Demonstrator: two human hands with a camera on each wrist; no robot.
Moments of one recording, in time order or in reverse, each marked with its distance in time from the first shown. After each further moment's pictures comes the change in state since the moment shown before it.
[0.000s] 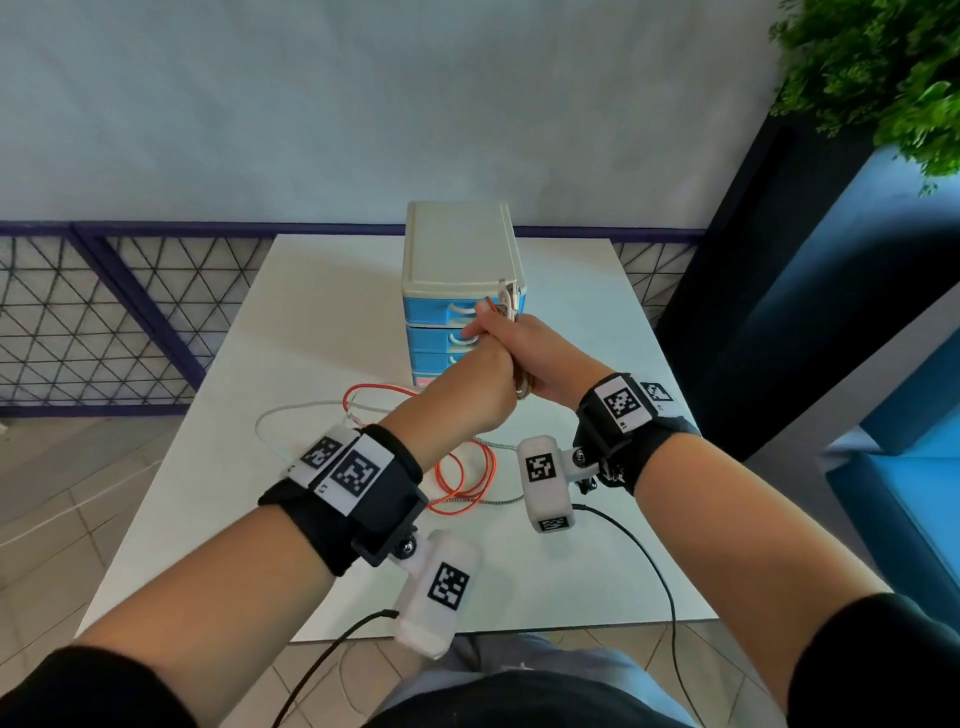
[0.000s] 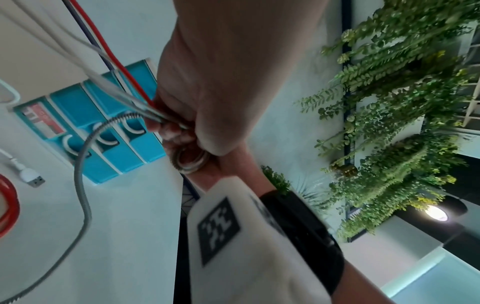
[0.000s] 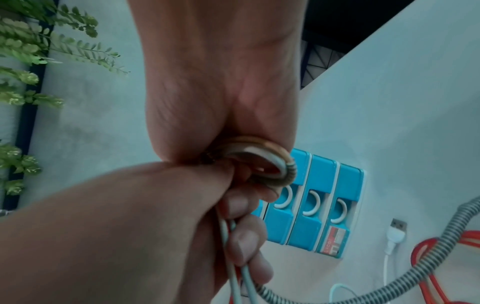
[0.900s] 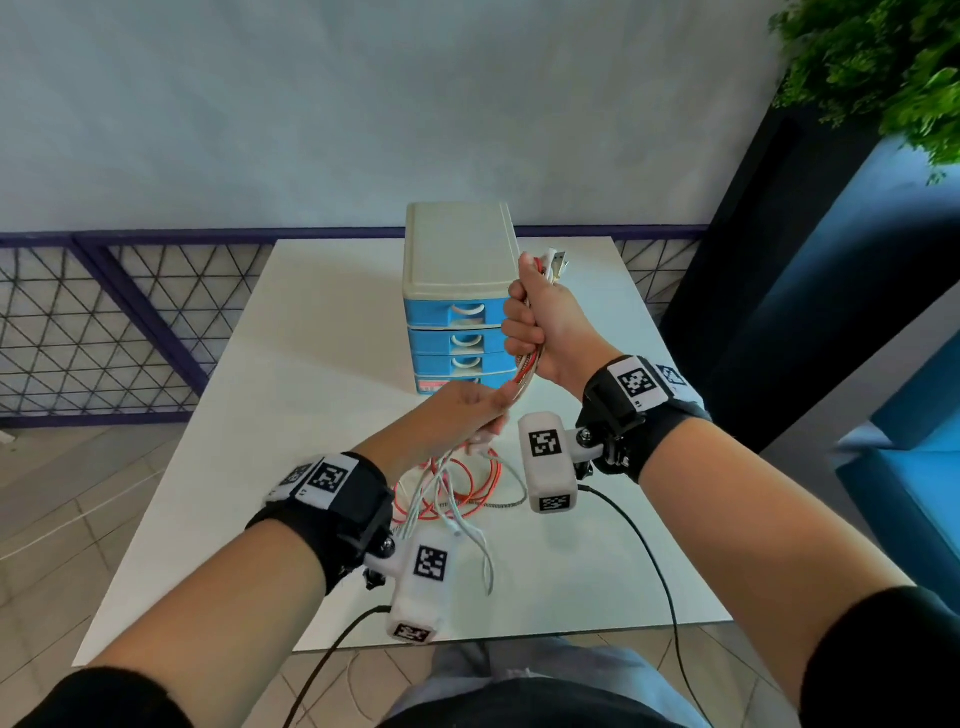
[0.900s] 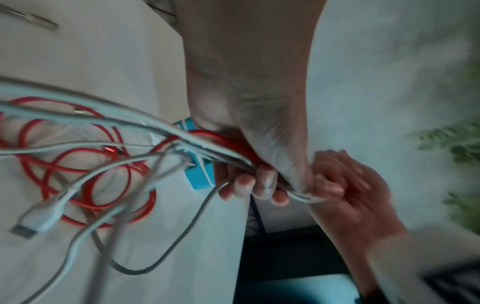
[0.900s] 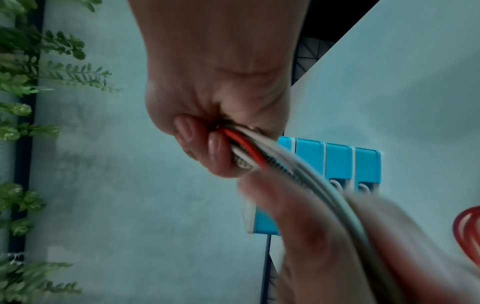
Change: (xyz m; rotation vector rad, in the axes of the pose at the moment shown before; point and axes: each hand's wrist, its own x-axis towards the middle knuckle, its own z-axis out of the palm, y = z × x) left_hand -0.001 -0.056 0.018 -0.662 -0.220 0.112; right_hand 0.000 -0.023 -0.003 0.611 0.133 -0.027
